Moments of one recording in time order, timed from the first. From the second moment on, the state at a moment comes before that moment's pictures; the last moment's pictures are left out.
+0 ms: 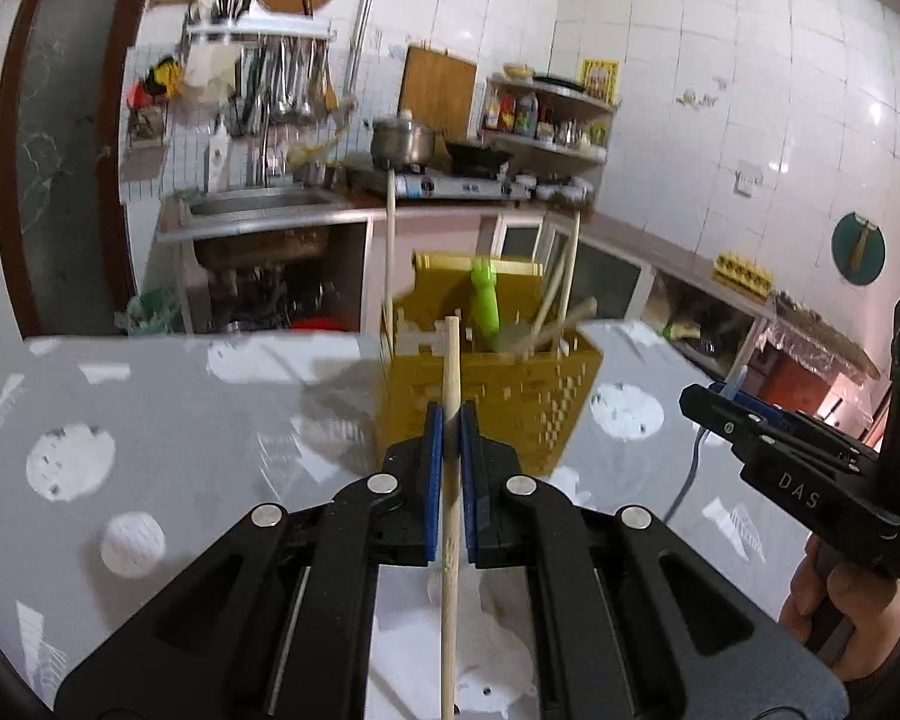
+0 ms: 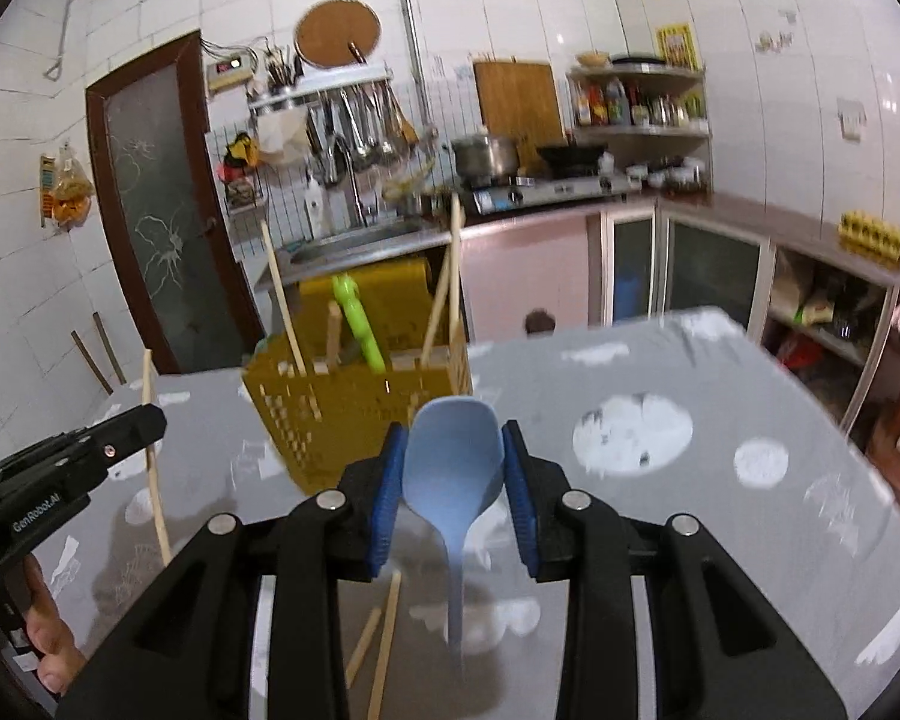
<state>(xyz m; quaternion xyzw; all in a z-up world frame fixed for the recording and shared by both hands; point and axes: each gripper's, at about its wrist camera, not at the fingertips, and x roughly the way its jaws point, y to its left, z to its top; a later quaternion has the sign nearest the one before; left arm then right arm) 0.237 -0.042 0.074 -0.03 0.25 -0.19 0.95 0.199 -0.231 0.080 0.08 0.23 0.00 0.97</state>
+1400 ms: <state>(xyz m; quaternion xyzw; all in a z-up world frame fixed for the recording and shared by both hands) 0.362 -0.059 0.124 -0.03 0.15 -0.11 0.98 0.316 -0.236 0.122 0.06 0.23 -0.02 0.97</state>
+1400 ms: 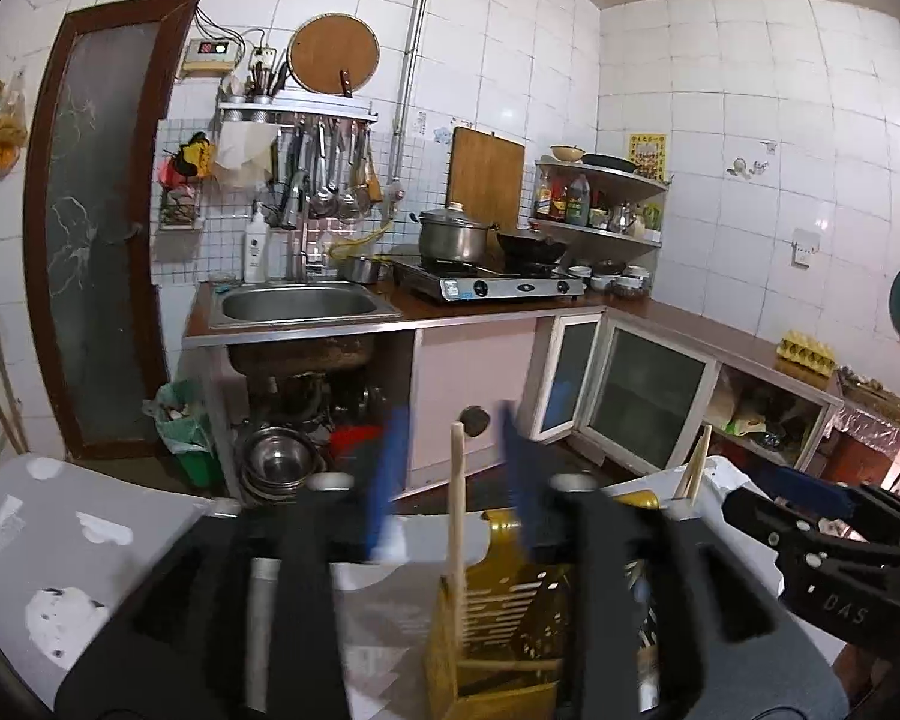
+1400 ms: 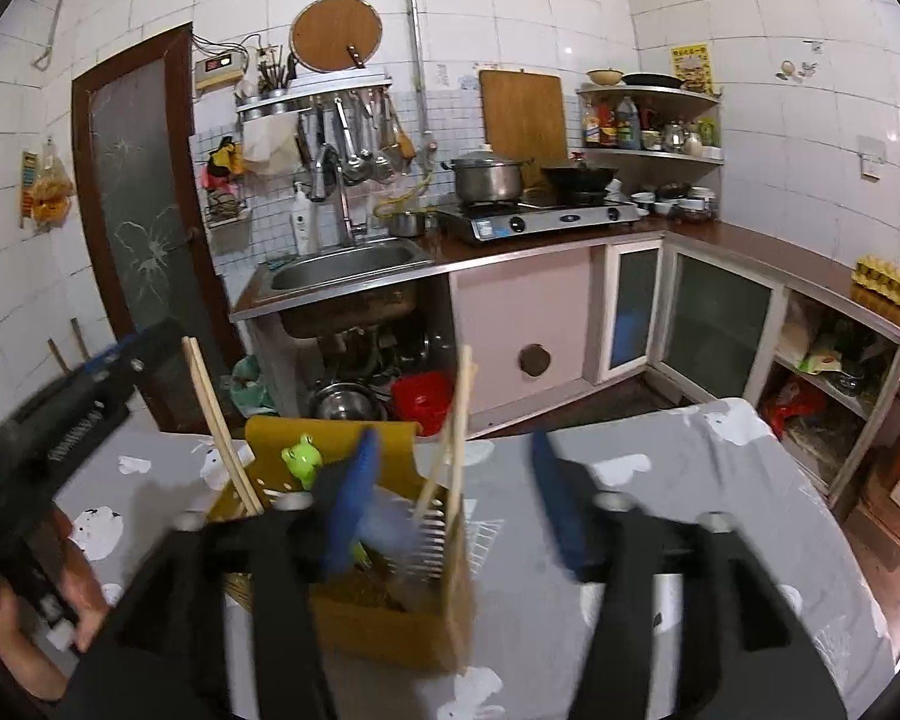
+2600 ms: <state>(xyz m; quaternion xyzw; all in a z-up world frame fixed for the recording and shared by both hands) 0.245 0.000 -0.009 0.01 0.34 -0.07 0.94 0.215 -0.184 -0.029 0.03 0.43 -0.03 0.90</state>
